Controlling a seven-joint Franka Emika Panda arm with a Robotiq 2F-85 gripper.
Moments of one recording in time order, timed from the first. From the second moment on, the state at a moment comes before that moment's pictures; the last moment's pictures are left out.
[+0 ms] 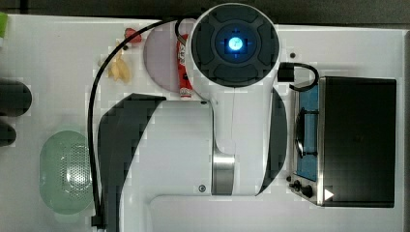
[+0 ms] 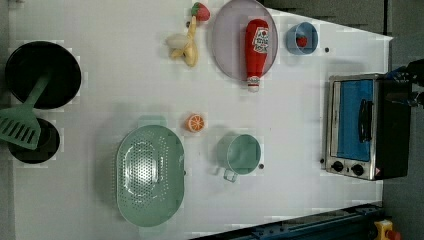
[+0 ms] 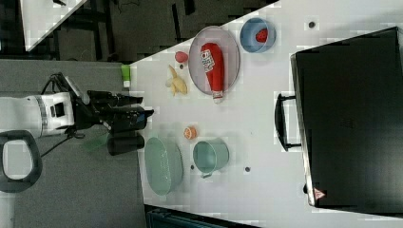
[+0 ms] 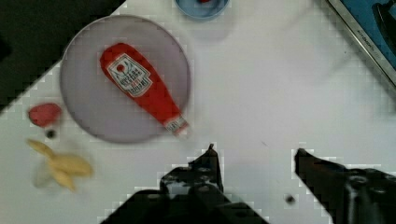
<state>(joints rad) -0.03 -0.01 0.02 -1.78 -0.02 0.20 -0.05</state>
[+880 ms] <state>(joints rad) -0.13 -0.09 0.12 -1.81 0.01 0.13 -0.04</state>
